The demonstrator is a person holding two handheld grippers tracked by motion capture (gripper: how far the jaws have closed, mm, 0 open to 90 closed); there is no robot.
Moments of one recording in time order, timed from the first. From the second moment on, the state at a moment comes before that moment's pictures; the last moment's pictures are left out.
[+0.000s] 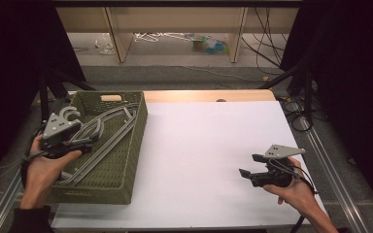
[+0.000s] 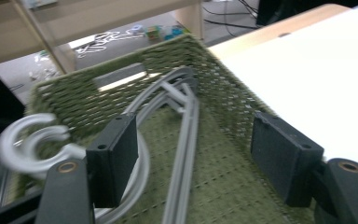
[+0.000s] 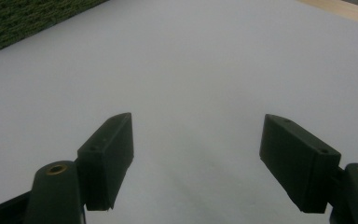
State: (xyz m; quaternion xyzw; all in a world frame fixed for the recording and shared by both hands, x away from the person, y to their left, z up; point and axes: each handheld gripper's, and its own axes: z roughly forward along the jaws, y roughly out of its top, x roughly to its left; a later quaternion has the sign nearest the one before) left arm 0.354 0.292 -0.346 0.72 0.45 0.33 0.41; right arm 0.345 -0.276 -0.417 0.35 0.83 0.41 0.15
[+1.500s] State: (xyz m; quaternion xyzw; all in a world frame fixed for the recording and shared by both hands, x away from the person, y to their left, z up) left arm 0.310 0.139 -0.399 0.78 0.32 0.23 0.49; right arm 0.342 -0.270 -0.416 0.33 0.82 0.44 0.15
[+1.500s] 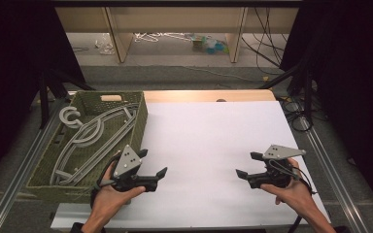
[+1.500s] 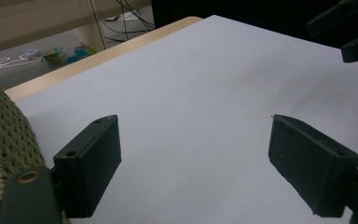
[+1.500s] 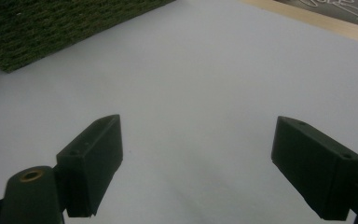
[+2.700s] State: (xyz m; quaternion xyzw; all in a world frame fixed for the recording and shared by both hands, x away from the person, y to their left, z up) left arm 0.288 0.136 -0.427 0.78 0.31 0.23 0.49; right arm 0.299 -0.277 -0.423 0.34 0.81 0.46 0.15
